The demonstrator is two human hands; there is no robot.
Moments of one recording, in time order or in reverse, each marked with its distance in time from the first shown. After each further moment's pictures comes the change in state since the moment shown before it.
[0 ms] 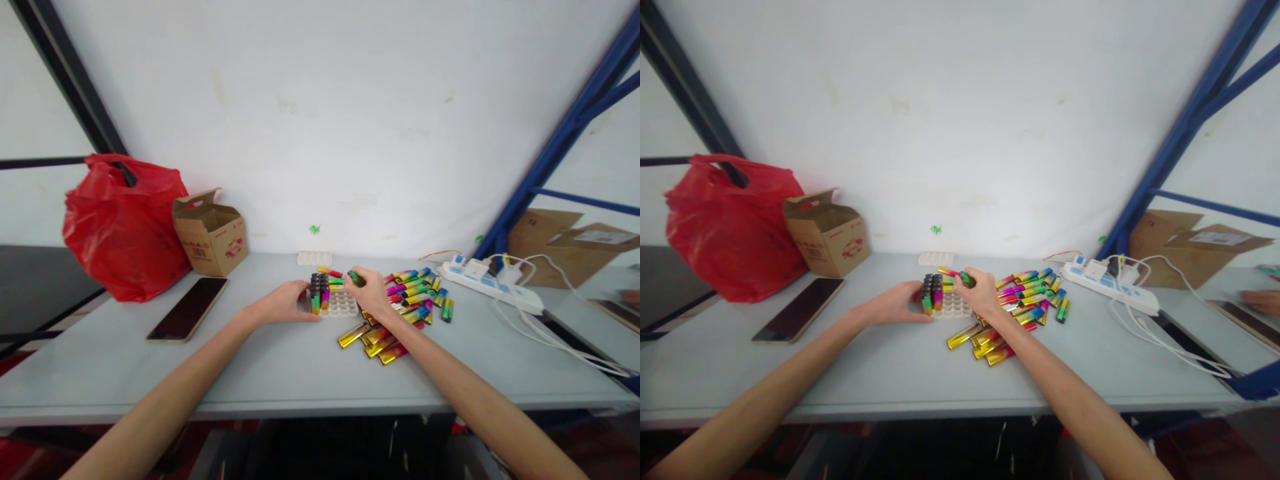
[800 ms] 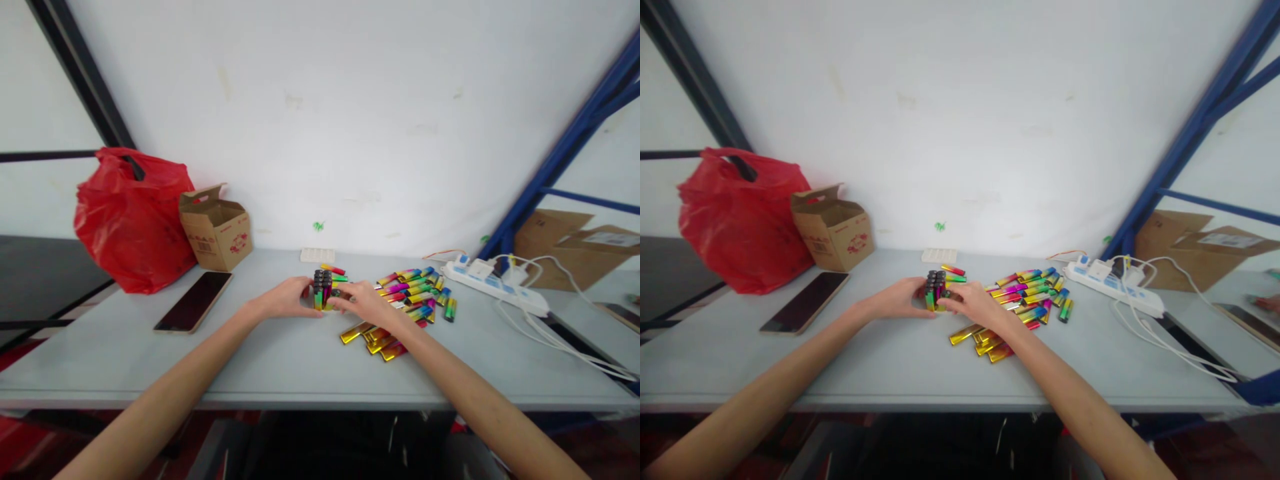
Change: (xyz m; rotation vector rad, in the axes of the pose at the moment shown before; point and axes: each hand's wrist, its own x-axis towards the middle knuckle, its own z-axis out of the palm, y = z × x) left_hand -0.003 0.005 -0.004 -0.024 -0.021 0.015; right_hand -0.011 -0.002 0.000 0.050 -0.533 -0.150
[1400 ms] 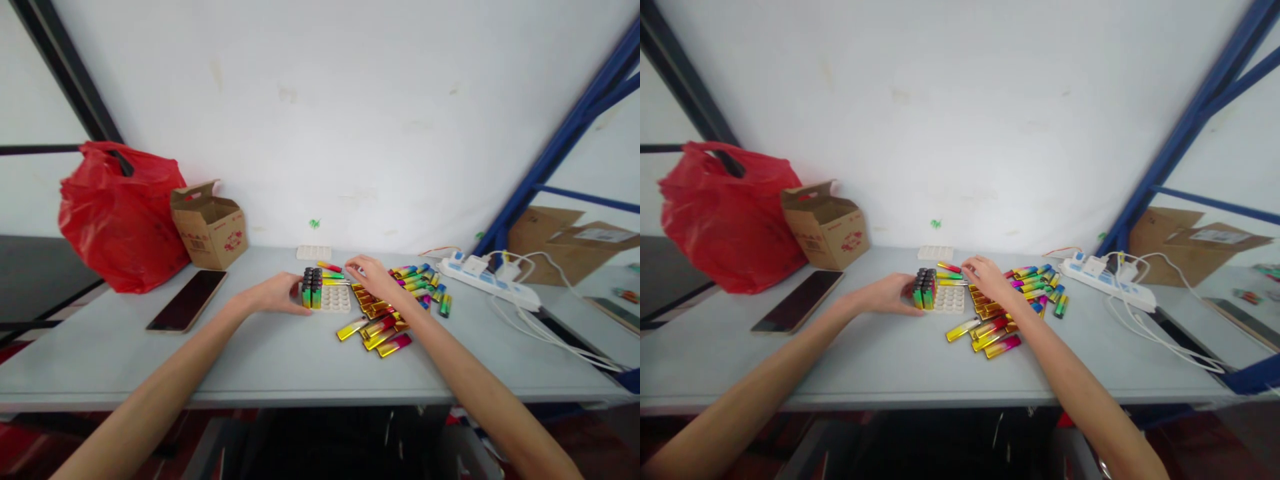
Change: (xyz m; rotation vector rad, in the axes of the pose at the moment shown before) left_hand -0.002 -0.014 -0.013 -0.075 -0.099 -0.002; right_hand 0.011 0.054 -0.037 -0.316 0.196 -0.028
